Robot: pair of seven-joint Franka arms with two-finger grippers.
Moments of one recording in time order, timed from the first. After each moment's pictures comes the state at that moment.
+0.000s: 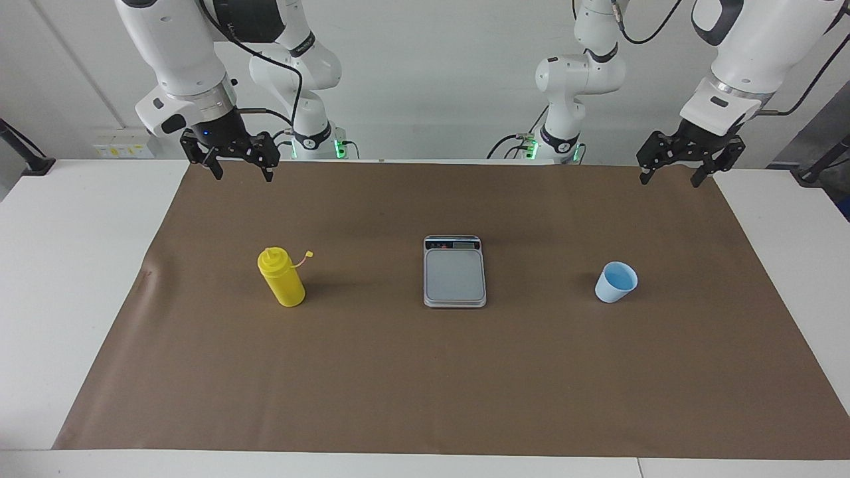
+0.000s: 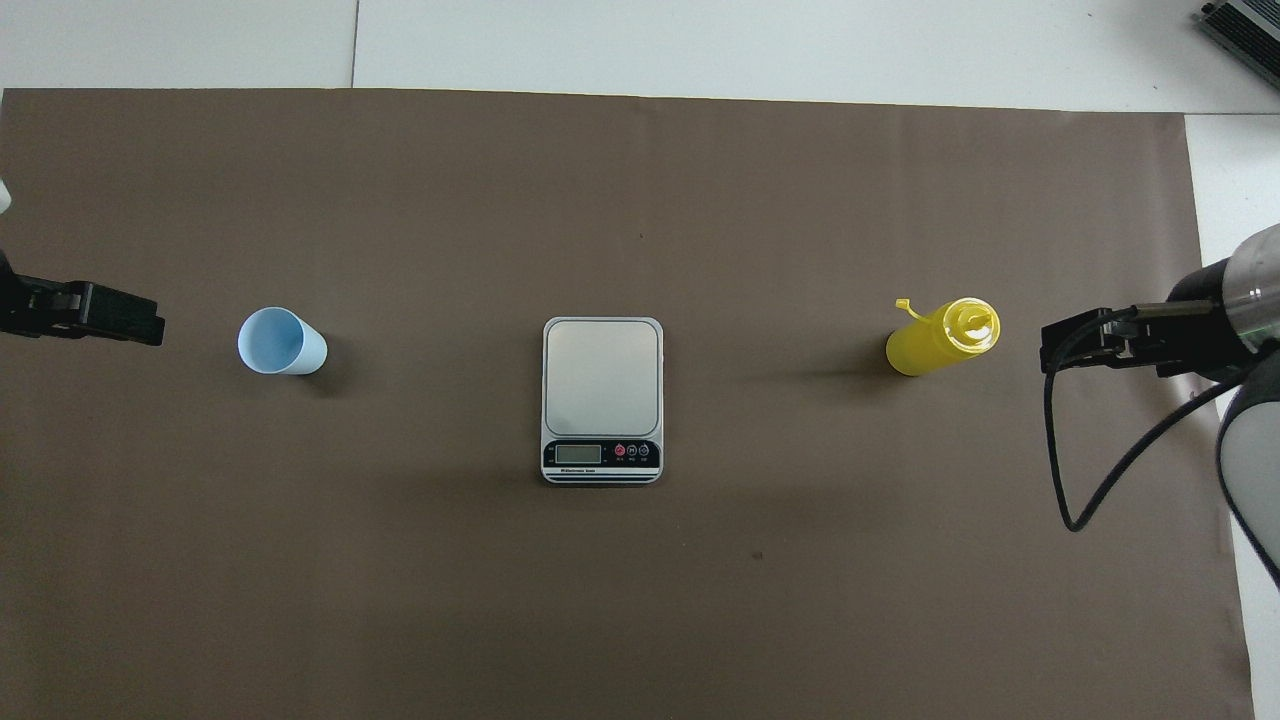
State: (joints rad) left arm -0.02 -0.03 -0.07 -1.58 -0.01 1.56 0.04; right arm 0.01 -0.04 0.05 -1.63 -0.01 1.54 0.10
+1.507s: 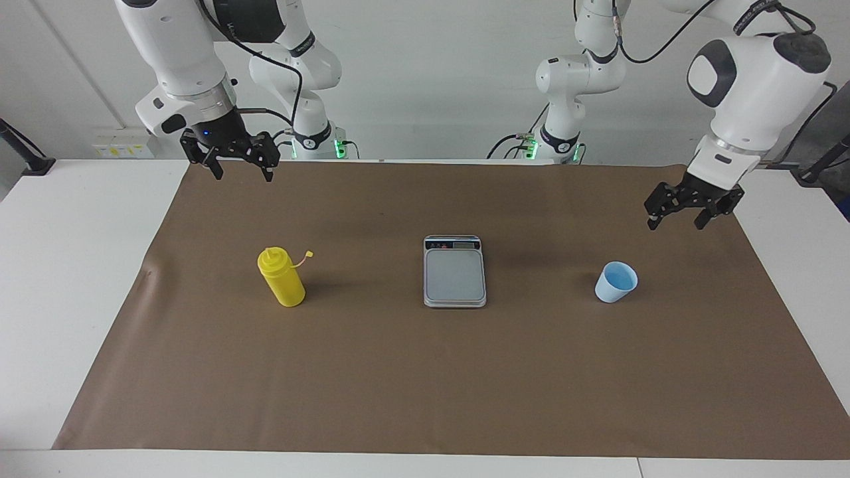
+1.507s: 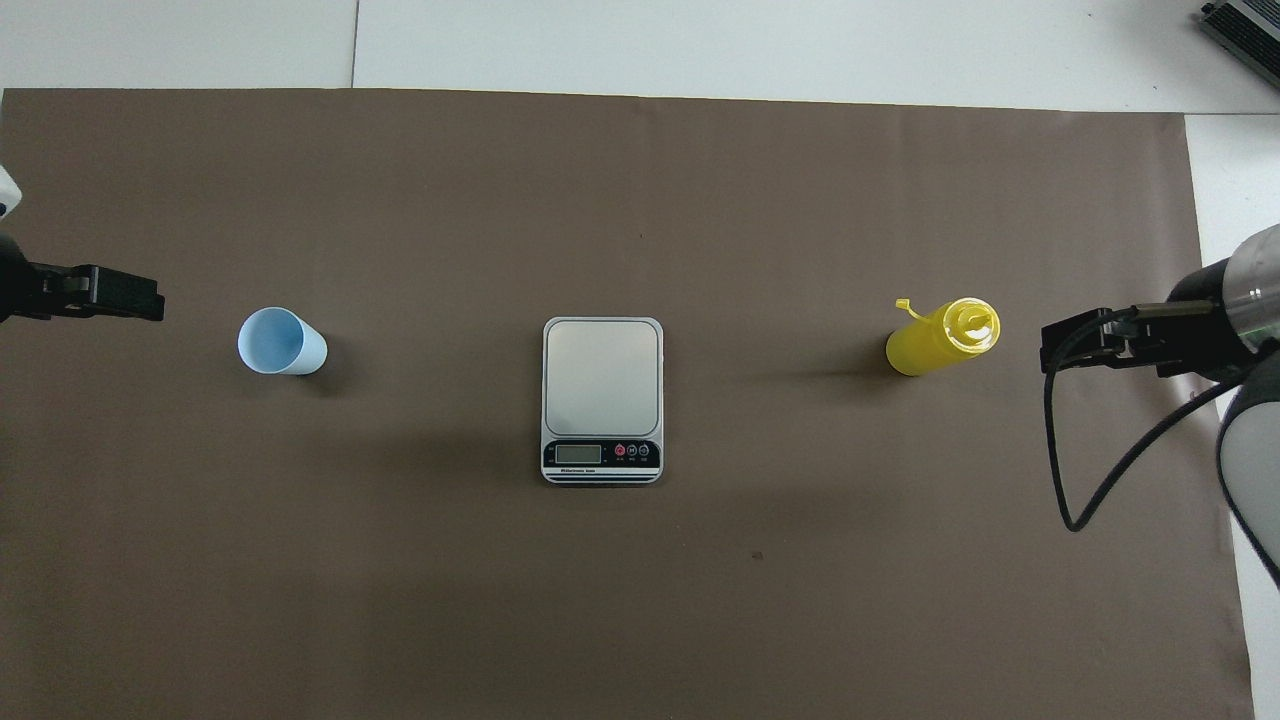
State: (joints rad) left arm 0.04 0.05 -0.06 -1.78 -0.01 1.91 0.01; right arm 0.01 -0.04 0.05 -1.63 -0.01 1.54 0.10
